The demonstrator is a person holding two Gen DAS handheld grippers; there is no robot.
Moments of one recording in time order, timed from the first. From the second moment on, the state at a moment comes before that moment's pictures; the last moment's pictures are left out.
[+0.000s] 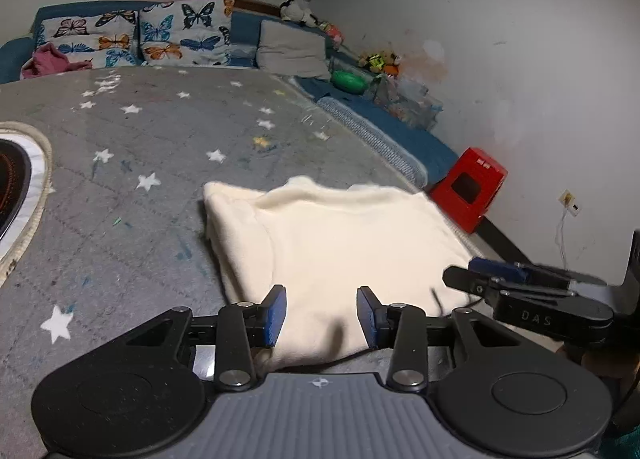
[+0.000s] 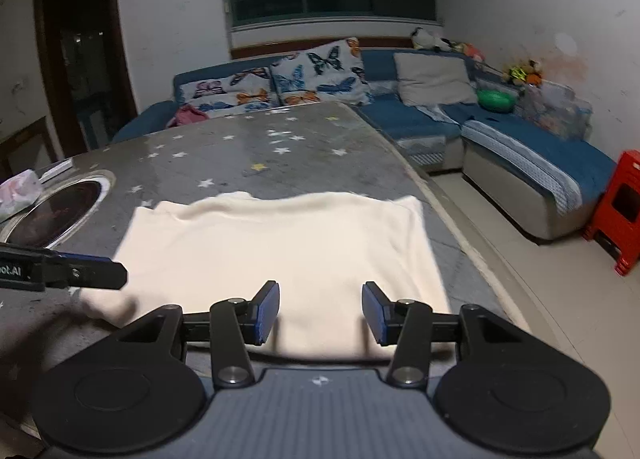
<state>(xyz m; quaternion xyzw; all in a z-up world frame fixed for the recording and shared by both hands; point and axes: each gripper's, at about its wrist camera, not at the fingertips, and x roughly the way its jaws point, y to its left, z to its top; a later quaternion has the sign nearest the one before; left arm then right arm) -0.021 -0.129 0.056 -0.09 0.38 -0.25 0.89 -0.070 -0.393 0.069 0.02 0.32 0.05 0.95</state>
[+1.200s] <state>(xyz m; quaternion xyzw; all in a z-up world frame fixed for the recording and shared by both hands) -0.028 -0.099 0.049 -0.10 0.39 -0.18 0.89 -0.058 -0.332 0.065 -0.04 0.33 0.10 0.94</state>
